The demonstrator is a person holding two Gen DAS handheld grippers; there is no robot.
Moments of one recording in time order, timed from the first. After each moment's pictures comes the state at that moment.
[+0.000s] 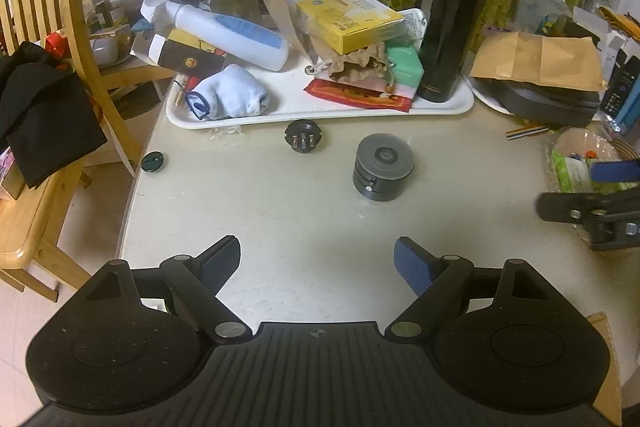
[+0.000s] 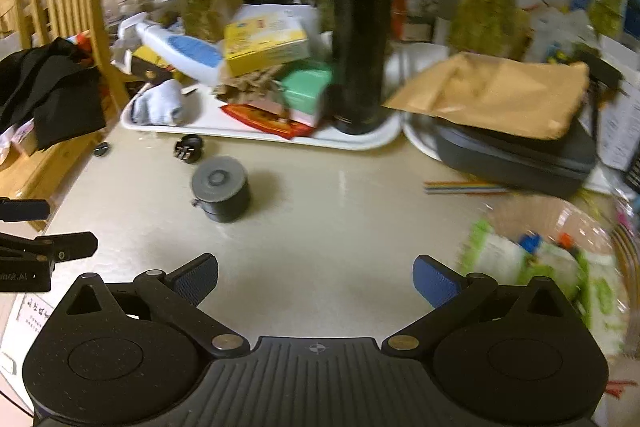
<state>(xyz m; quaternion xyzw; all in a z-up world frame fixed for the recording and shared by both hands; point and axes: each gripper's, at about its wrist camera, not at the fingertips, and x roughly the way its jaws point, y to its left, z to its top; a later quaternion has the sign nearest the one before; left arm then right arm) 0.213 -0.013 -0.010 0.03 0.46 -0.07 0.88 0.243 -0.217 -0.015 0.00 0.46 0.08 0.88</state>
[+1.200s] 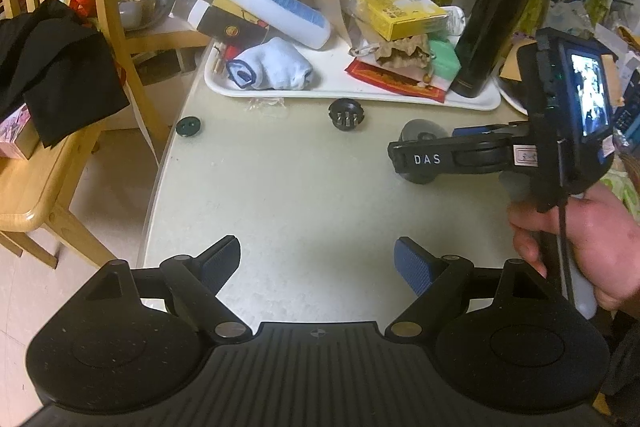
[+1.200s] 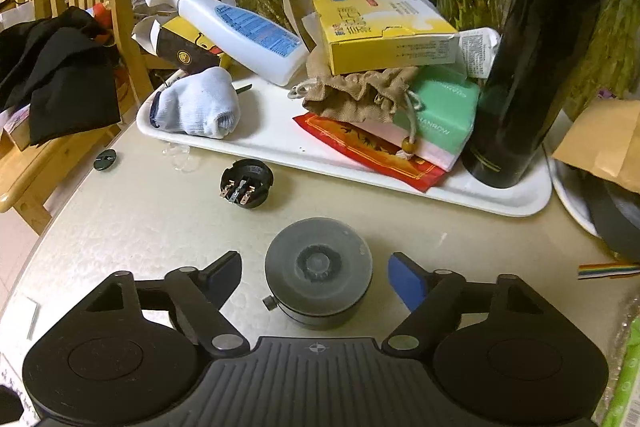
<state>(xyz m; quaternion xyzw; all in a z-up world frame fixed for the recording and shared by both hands) 0.211 0.033 -0.011 -0.01 0.49 -0.05 0.87 0.340 -0.106 -0.089 -0.03 0.45 0.13 0.88</state>
